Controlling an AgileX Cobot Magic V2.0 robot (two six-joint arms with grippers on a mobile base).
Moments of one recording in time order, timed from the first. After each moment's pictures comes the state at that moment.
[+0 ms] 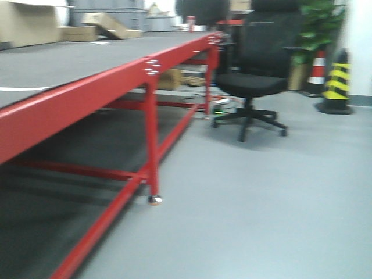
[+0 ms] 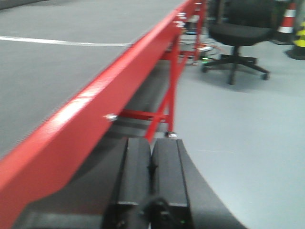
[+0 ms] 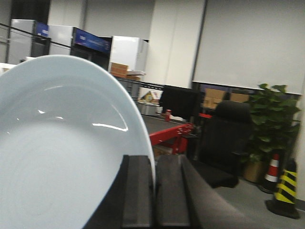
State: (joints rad) left arm -0.03 -0.02 0.03 -0.19 0.18 0.25; right arm 0.22 0.21 -0.61 -0.02 0.16 -0.06
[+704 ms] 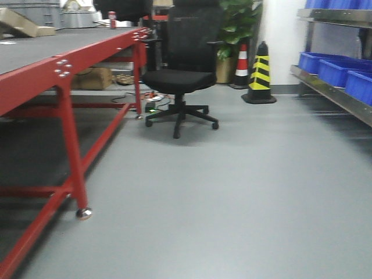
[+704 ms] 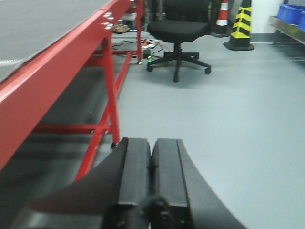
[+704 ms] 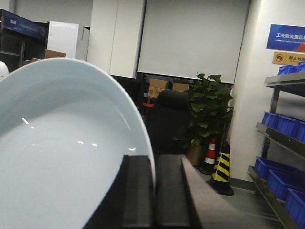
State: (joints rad) left arm -0.03 -0.02 0.03 -0.19 0.18 0.25; right arm 0.22 0.20 -0.61 -0.02 0.16 -0.06
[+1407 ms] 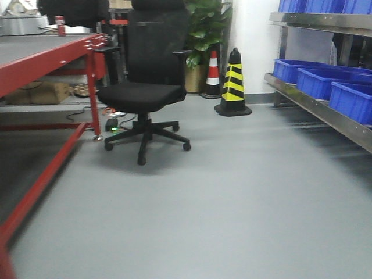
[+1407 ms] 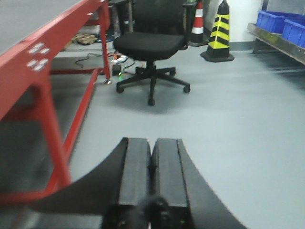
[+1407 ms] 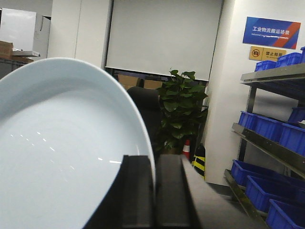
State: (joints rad) left arm -0.03 -0.02 0.03 -0.19 0.18 0.25; right arm 0.22 0.20 -0.61 -0.02 0.16 -0.07
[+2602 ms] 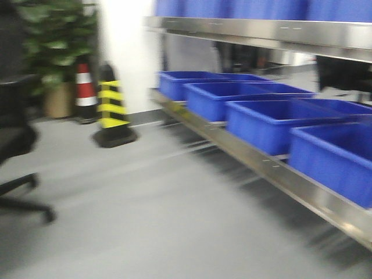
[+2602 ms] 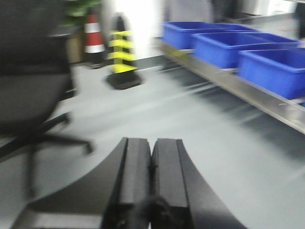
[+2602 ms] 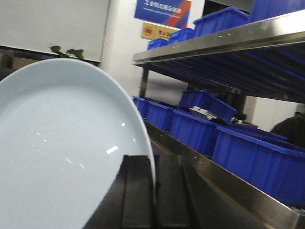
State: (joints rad) left arm -0.03 -0.02 0.03 -0.19 0.18 0.25; right arm 0.22 0.20 -0.61 -0.02 0.16 -0.07
